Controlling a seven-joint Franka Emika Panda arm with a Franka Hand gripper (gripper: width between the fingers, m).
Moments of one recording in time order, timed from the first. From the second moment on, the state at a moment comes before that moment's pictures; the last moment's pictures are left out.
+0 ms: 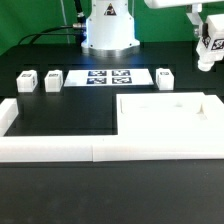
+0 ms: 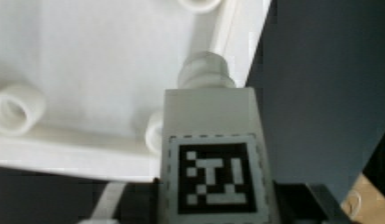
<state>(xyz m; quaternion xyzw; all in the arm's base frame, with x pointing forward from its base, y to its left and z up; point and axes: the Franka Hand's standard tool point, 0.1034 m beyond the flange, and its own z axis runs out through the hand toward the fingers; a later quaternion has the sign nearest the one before) 0.578 0.129 0.150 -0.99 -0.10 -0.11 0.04</state>
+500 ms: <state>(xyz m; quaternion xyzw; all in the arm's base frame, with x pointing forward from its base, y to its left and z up) 0.617 0.133 0.131 -0.97 -0.09 -0.23 0.05</state>
